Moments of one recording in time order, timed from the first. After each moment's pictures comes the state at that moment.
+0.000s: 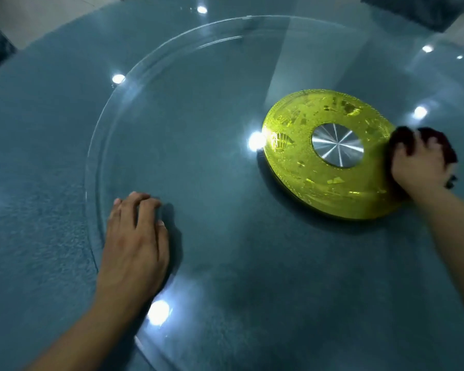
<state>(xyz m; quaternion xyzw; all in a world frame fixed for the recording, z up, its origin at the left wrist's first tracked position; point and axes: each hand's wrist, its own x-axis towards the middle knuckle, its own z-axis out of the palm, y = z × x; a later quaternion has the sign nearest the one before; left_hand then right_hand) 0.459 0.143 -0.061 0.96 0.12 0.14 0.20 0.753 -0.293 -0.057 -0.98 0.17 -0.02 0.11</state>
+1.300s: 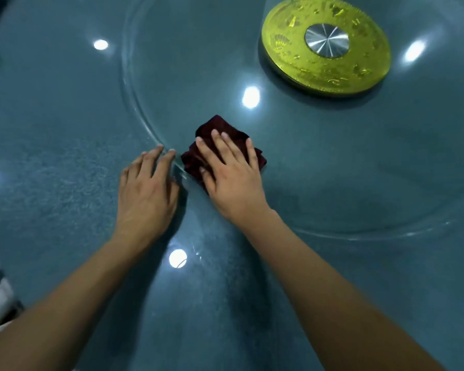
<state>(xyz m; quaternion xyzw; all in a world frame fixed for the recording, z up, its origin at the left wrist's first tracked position) 0.289 0.163 -0.060 0.99 0.06 0.07 0.12 0.355 -0.009 -0.074 -0.96 -0.25 -0.05 0.13</state>
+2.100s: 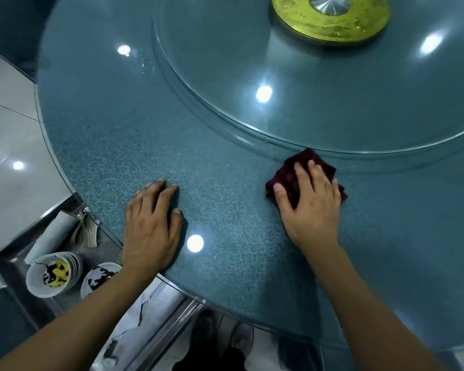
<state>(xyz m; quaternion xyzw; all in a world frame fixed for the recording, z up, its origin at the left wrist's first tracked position) 0.065 0.154 -0.085 0.98 0.08 0.08 0.15 0.151 -0.133 -0.083 -0.98 -0.03 -0.04 0.17</state>
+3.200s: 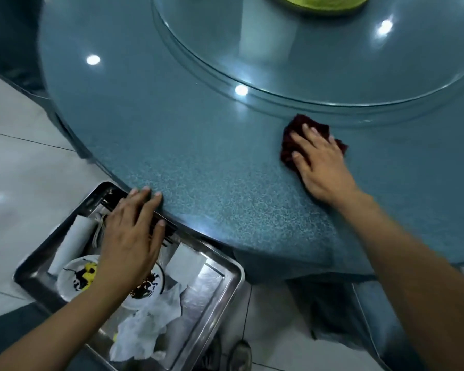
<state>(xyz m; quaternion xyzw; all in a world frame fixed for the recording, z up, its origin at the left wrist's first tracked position) -0.013 0.289 -0.095 0.99 -0.06 0.07 0.14 0.135 -0.088 -0.085 -0.98 -0.10 0.01 0.15</state>
